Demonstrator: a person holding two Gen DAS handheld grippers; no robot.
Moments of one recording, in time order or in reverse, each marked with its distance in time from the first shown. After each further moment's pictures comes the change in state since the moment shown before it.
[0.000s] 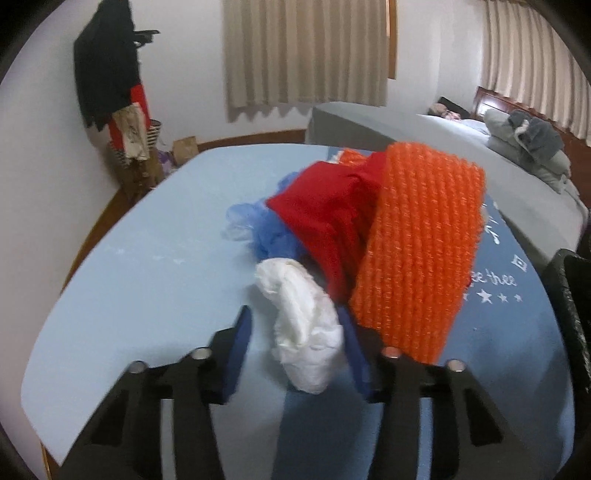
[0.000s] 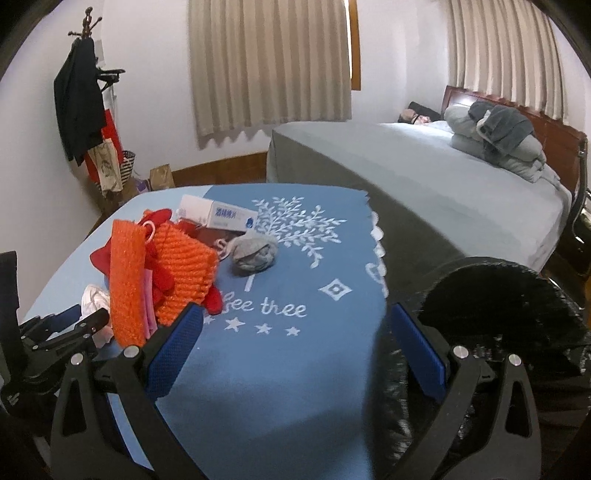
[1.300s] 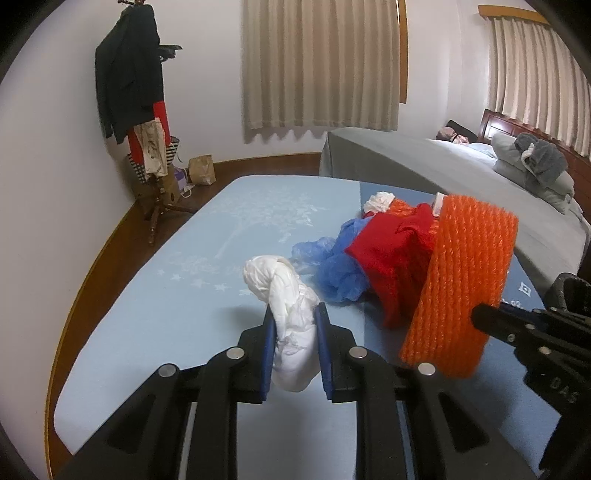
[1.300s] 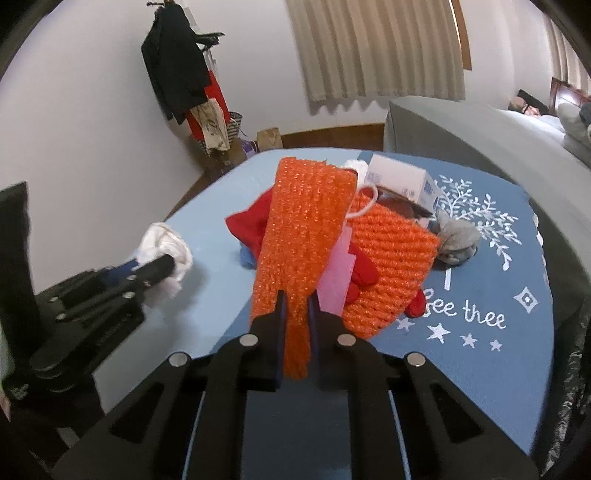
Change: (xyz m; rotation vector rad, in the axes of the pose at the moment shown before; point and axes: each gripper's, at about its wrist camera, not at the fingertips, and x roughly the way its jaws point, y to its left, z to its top) left arm -0.038 0.057 0.011 -0.034 -0.098 0.037; right arm 0.026 0.109 0.005 -0.140 0.110 0.418
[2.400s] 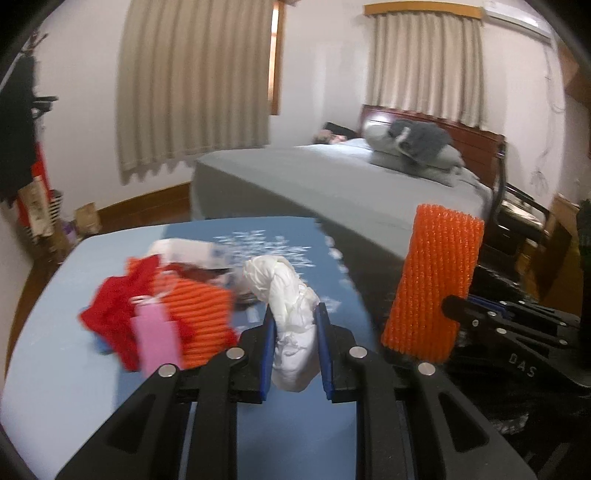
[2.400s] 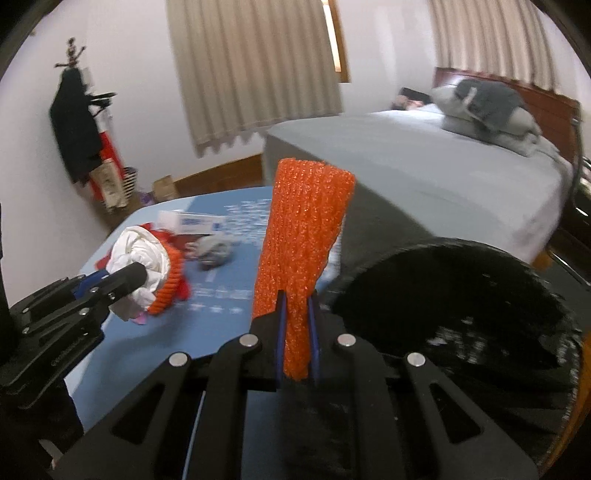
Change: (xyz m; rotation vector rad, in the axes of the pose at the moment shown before) left arm -0.046 -0.194 0.019 0.230 -0.071 -0.416; right arm -0.144 -0.156 -0.058 0.236 -0.129 -0.380
